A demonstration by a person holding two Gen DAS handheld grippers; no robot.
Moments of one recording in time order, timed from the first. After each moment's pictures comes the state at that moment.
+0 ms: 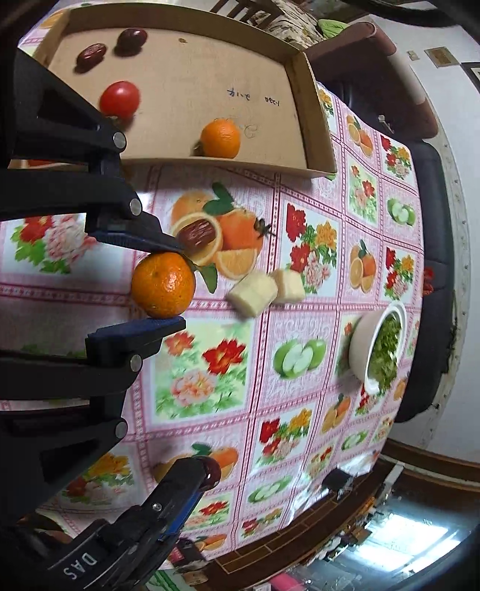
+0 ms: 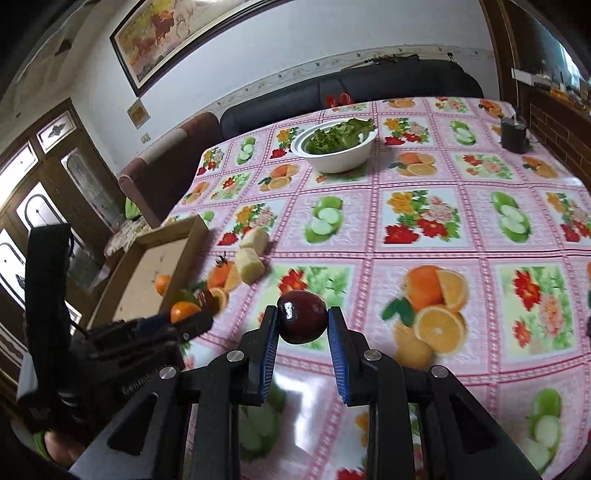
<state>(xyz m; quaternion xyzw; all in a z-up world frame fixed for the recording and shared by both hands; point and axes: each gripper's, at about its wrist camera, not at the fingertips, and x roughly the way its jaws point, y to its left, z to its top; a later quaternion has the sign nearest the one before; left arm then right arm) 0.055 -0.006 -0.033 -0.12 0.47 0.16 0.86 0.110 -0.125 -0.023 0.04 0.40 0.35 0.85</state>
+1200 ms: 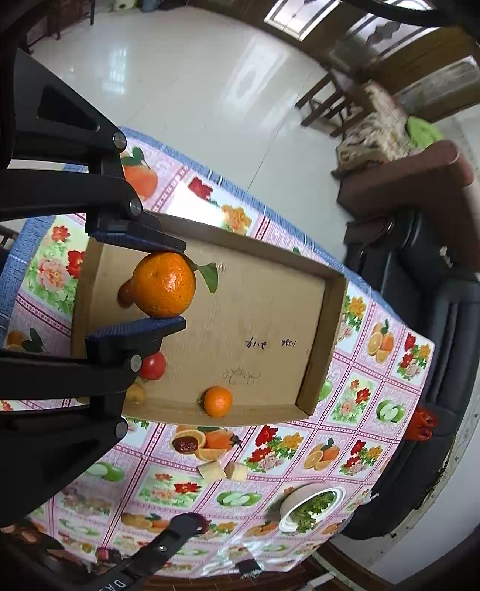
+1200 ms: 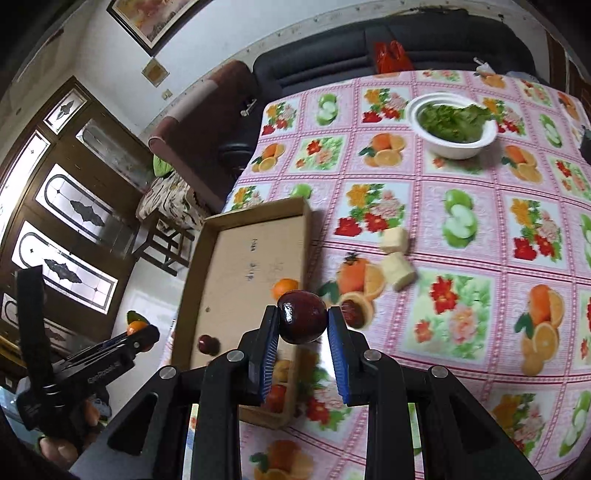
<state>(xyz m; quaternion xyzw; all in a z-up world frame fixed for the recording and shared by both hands) -0.053 0.163 0.052 -0.21 0.53 0.32 0.75 0.084 0.022 0.058 0.00 0.50 0.41 0.76</state>
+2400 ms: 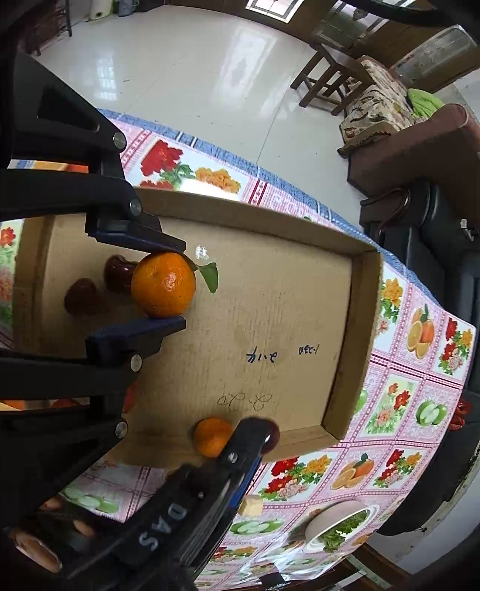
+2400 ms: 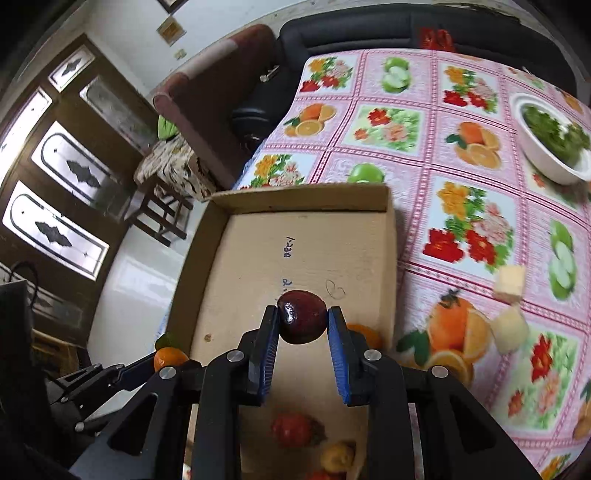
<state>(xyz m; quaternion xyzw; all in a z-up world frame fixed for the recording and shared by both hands) -0.020 0.194 -0.015 -0.20 0.57 0.29 0.74 0.092 0.163 -0.015 -0.07 0.51 0.42 0.75</state>
